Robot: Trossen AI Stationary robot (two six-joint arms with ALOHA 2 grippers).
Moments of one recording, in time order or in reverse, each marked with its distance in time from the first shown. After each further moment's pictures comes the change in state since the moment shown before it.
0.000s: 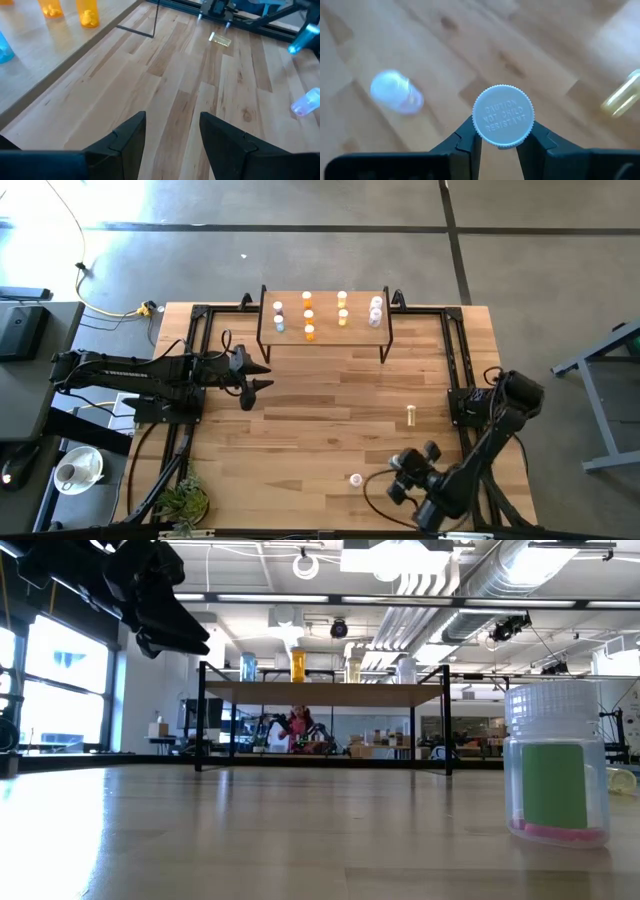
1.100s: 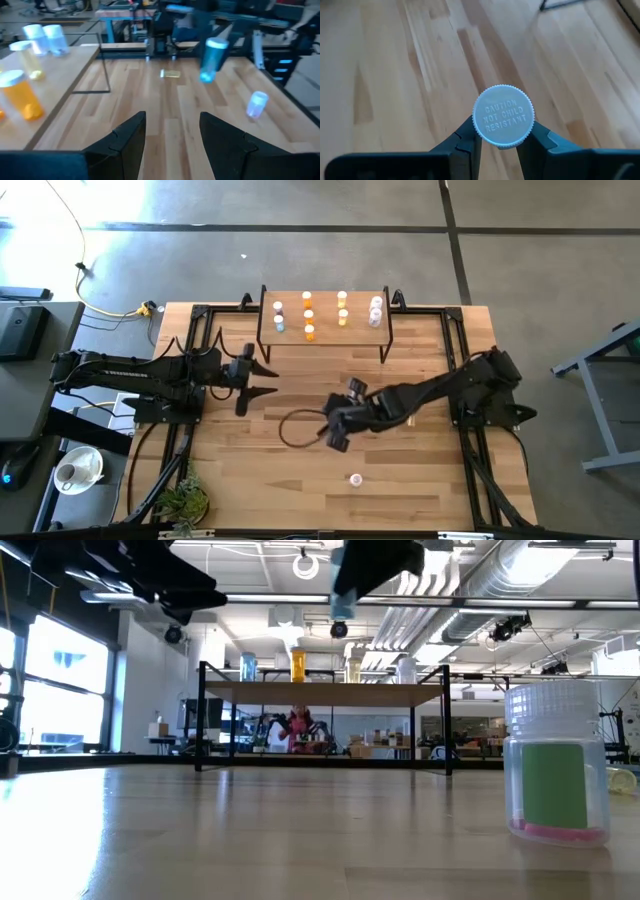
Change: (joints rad) left arm 0.000 0.000 0.000 0.226 0.221 0.289; right arm -0.634 0.000 0.324 0.289 -0.267 -1.263
